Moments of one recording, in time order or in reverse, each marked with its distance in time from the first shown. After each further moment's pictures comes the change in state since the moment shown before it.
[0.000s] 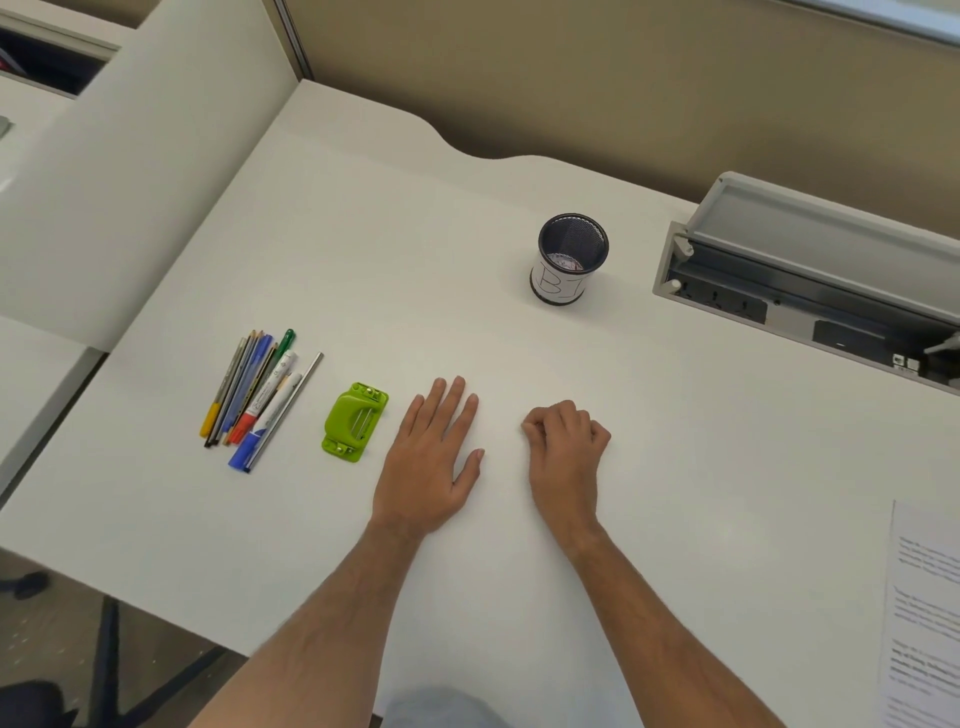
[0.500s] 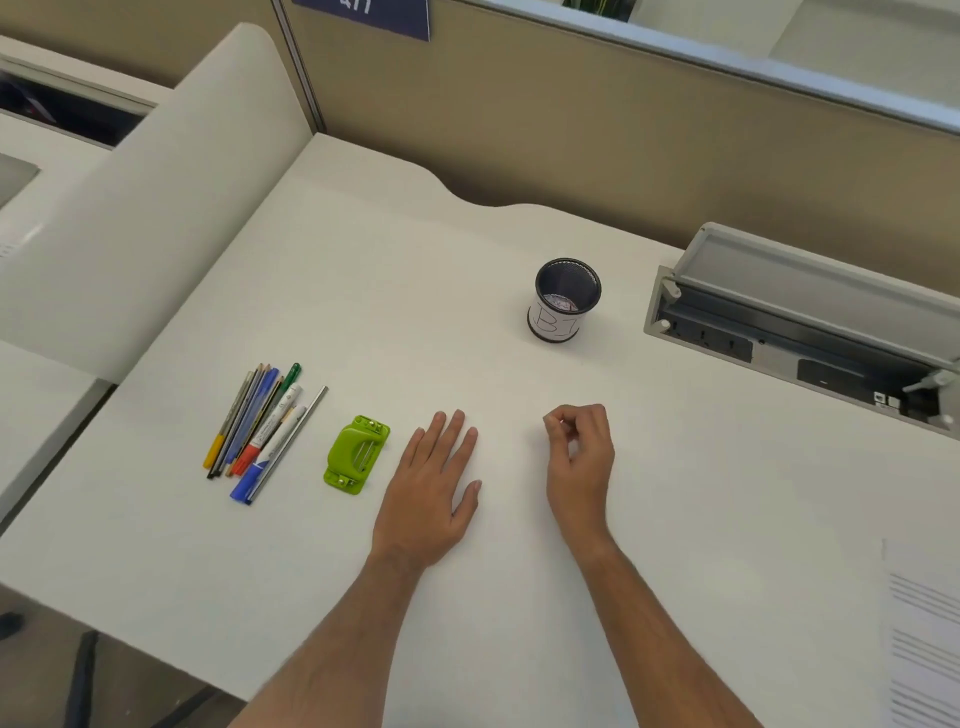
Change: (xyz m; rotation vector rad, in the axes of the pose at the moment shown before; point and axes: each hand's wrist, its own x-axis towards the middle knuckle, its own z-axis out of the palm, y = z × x) left_hand -0.001 -0.003 0.004 -0.029 0.008 0.000; right_hand 0.038 -0.019 -0.034 0.562 0.147 0.216
